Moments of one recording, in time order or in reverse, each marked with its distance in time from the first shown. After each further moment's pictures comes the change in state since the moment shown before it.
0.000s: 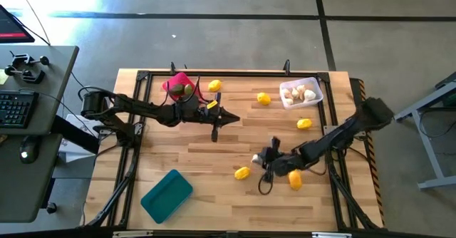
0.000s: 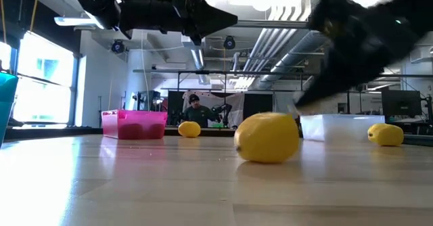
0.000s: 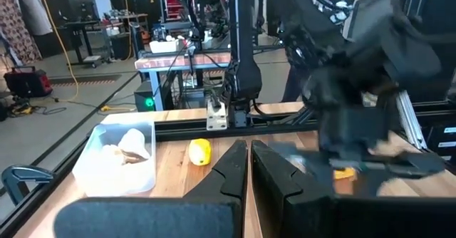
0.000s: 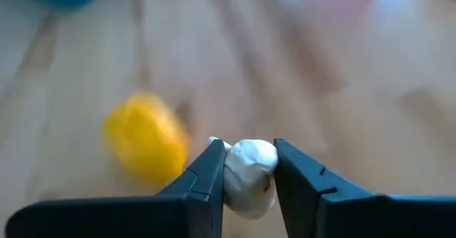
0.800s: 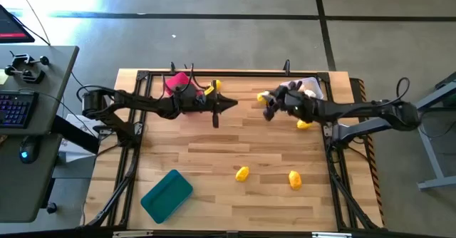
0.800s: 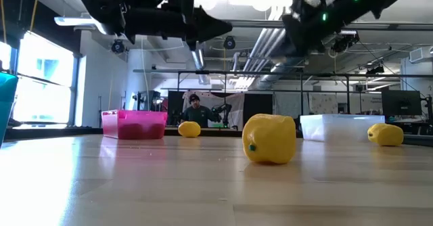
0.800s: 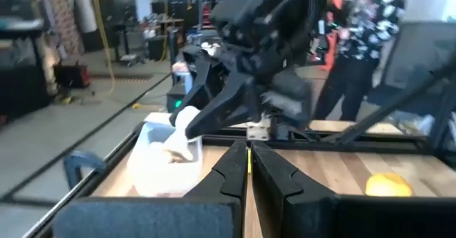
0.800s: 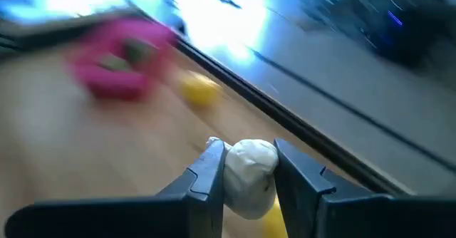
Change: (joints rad) left arm 0.129 0.000 0.000 0.041 0.000 -0.075; right arm -0.656 -0.411 0.001 -0.066 -0.030 -0.342
